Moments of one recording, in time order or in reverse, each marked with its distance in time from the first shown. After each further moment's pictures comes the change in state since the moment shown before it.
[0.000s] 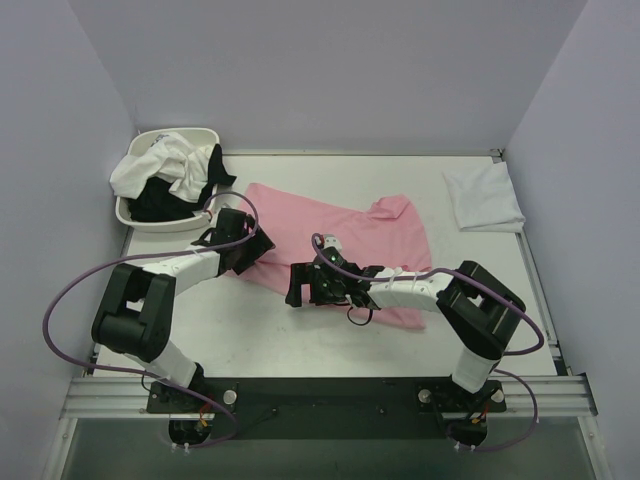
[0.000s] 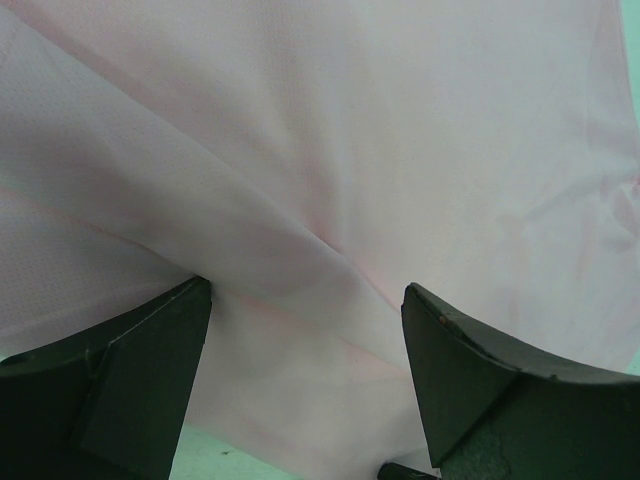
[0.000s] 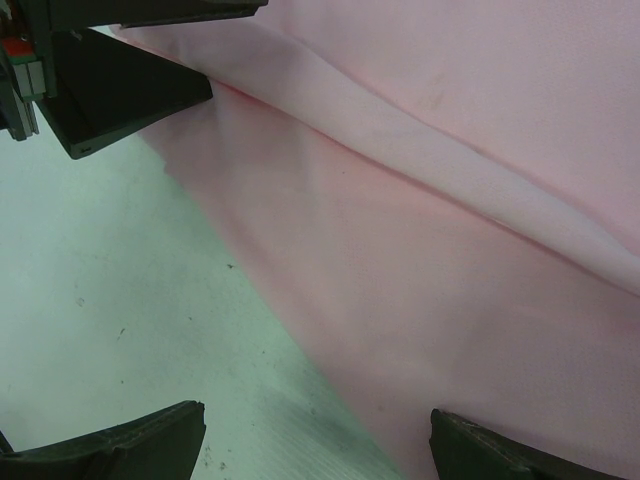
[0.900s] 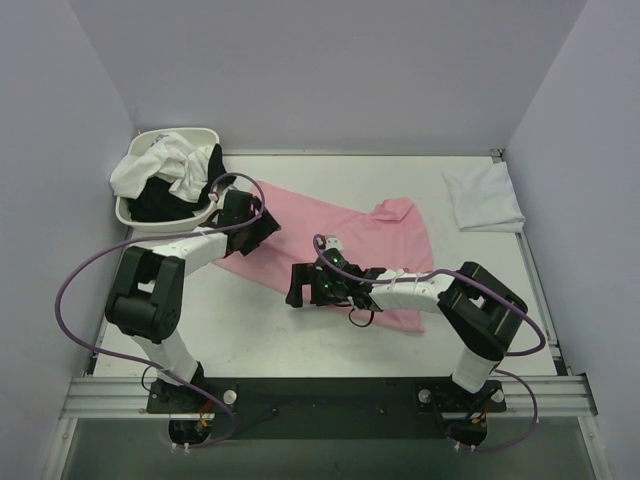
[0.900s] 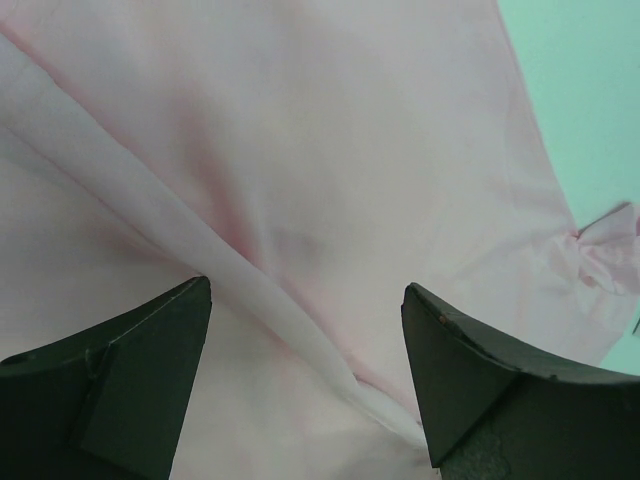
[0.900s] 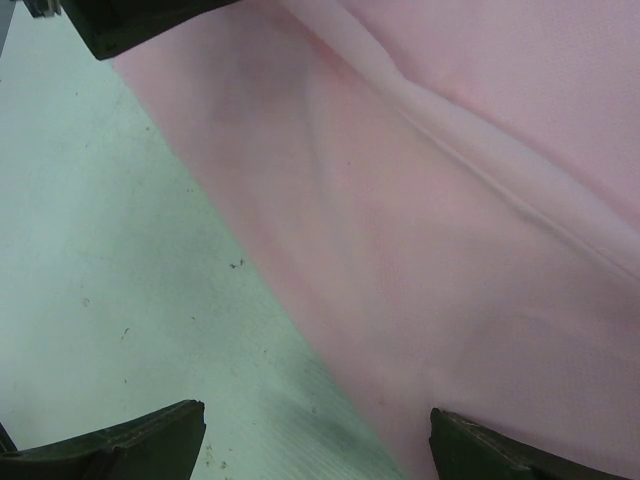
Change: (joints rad) left arm -0.002 0.127 0.179 -0.010 -0.005 0.012; right arm 0.000 -0.010 -0.026 0.035 0.001 0.003
